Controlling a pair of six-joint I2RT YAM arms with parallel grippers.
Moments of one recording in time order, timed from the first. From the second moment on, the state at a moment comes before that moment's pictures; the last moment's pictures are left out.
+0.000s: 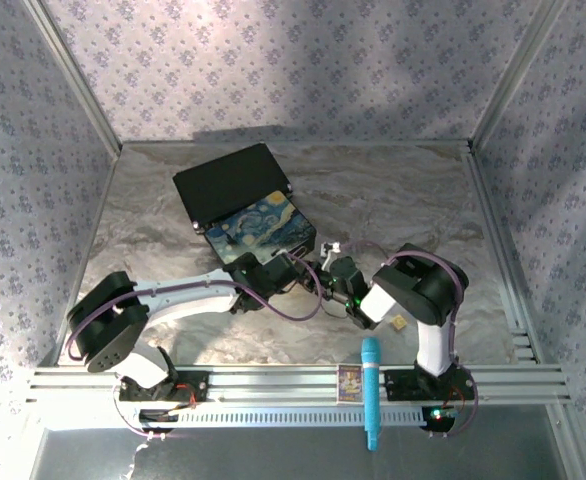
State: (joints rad) left arm -1.02 1.52 0.87 -0.57 -0.70 0.08; right arm 0.78 1.90 0.44 1.19 -0.16 1.23
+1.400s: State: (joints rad) left arm -0.79 1.31 0.79 -0.78 -0.59 -0.58; right arm 0.46 1.58 0.77 -0.47 -0.47 0.45
